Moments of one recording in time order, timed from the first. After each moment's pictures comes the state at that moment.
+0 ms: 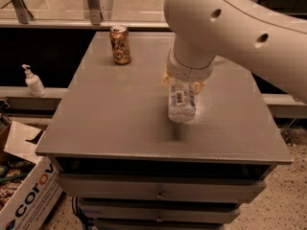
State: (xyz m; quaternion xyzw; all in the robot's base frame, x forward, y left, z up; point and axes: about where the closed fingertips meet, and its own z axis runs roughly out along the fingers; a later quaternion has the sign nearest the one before) arm 0.548 -0.078 0.884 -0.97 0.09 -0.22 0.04
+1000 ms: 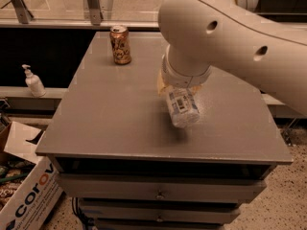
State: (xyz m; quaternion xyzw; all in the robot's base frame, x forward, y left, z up) arm 0.536 -0.068 0.881 -0.97 -0.04 -0.24 0.01
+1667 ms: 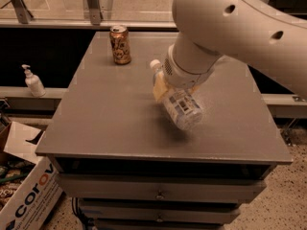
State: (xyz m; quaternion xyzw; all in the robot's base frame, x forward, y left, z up) arm 0.527 -0.055 0.876 -0.97 -0.15 -0.20 0.05
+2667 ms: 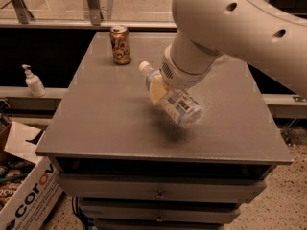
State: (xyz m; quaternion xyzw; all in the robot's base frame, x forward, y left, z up) arm 0.524 -0.044 0.879 -0.94 -0.26 -0.21 0.05
